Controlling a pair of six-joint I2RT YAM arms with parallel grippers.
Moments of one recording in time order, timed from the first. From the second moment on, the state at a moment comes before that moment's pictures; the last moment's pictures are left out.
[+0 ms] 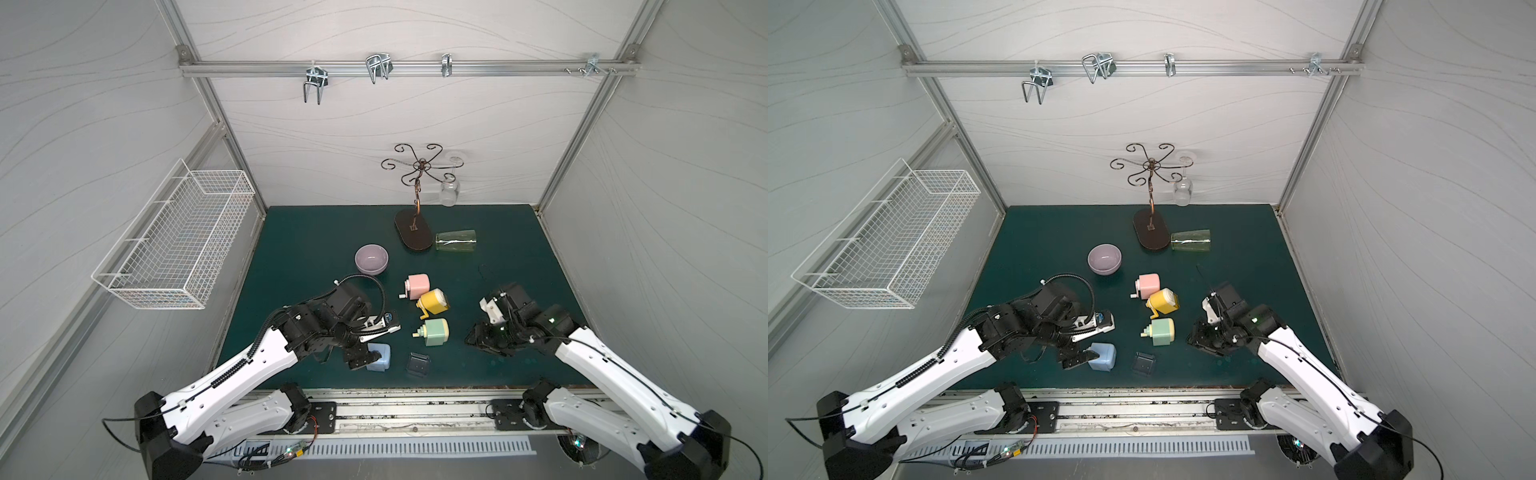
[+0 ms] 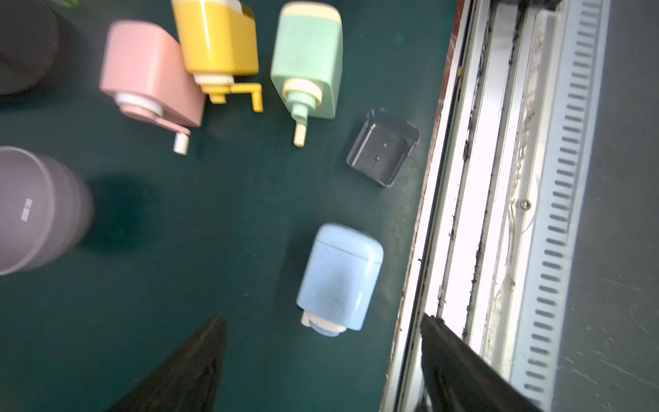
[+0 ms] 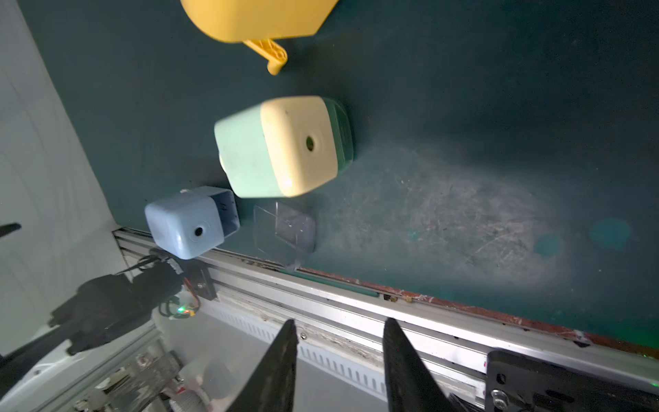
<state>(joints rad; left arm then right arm) -0.81 0.97 0.88 -0.97 0.22 0.49 0.71 0.89 0.75 -1.00 -0.32 0.85</state>
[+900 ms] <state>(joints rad) -0.80 1.19 0.71 -0.76 0.26 0.76 1.19 1.15 0.68 -0.68 0.01 1.37</state>
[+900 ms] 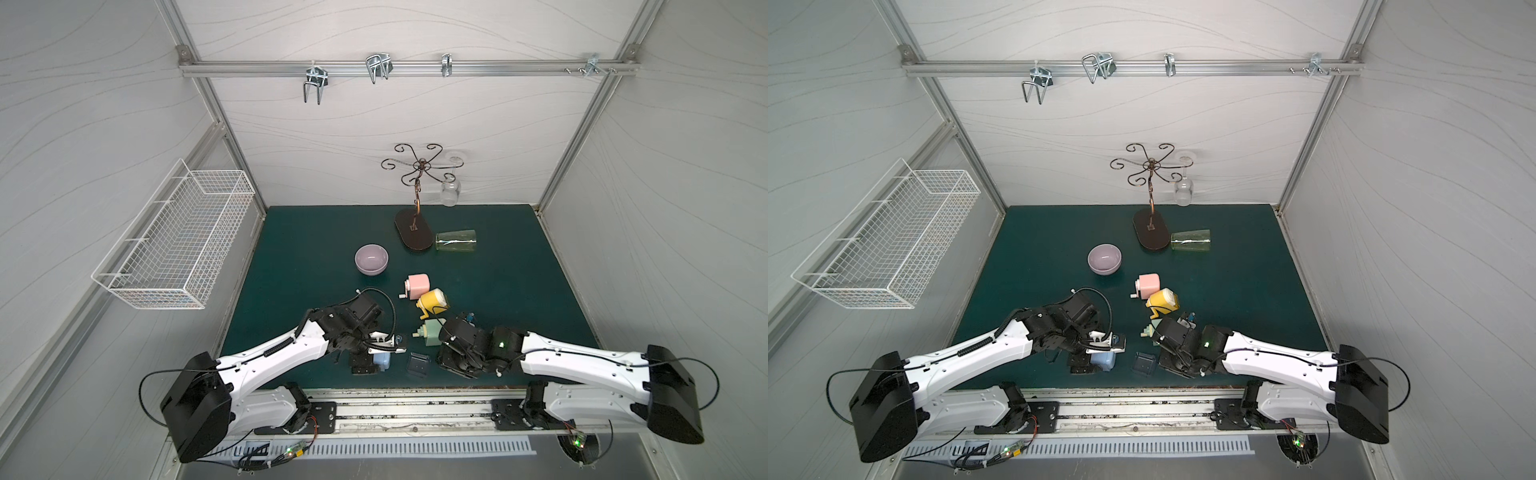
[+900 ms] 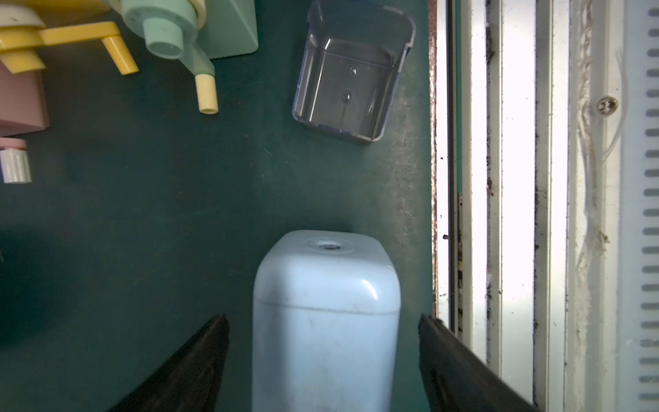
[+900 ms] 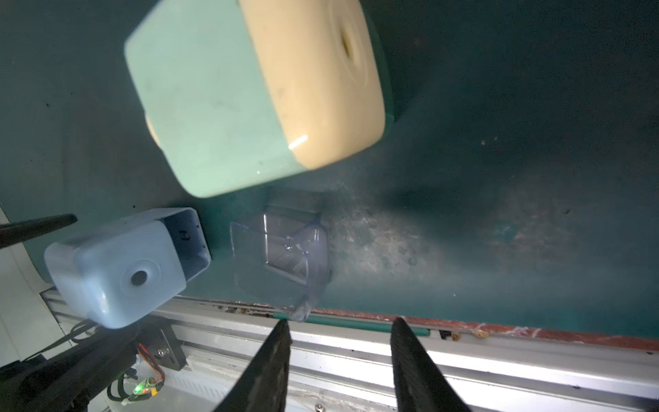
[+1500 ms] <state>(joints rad) -0.80 1.20 0.65 -0.68 0.26 0.79 1.21 1.32 0.65 -0.48 0.01 1.44</state>
